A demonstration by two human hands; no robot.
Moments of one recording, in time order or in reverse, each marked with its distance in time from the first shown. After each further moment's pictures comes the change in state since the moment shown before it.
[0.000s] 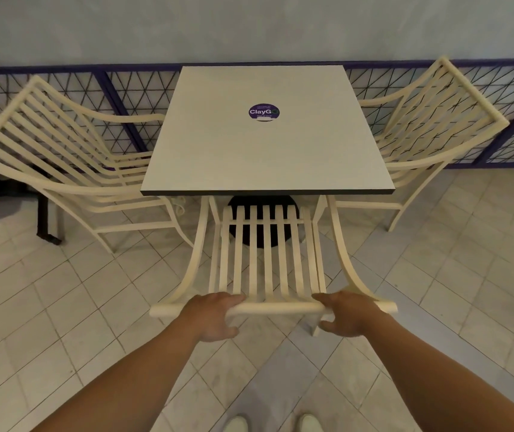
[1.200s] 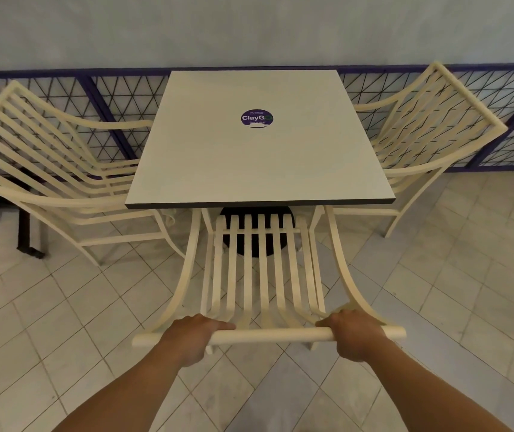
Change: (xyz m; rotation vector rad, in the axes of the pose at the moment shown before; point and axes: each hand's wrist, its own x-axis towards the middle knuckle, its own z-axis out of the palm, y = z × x) left_hand 0.020 -0.021 -0.002 0.082 -0.015 -0.020; right_hand 0.024 0.007 0.010 -0.080 0.024 0.042
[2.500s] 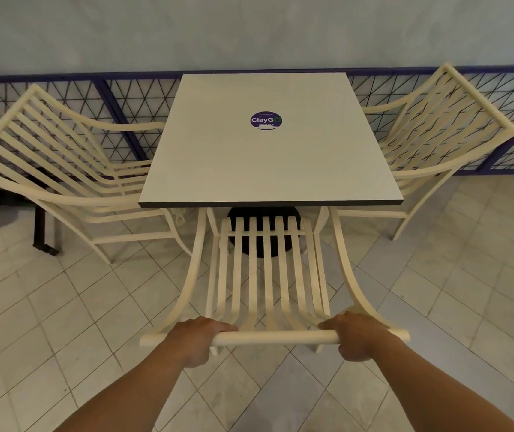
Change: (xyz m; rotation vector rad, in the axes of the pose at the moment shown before) left_hand -0.014 -0.007 0.008 -0.082 -0.028 -0.030; right_hand 0.001 -0.005 -0.001 0.090 -0.127 -0.012
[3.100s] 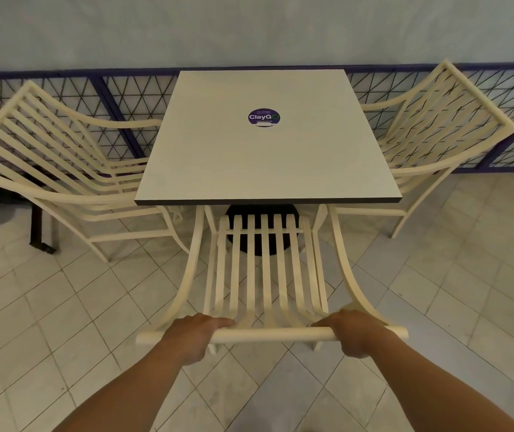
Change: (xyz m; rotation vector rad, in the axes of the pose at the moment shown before) left_hand 0.005 0.003 0.001 0.088 0.000 -0.020; right_hand 0.002 0.002 -0.001 -0.034 0.003 -0.042
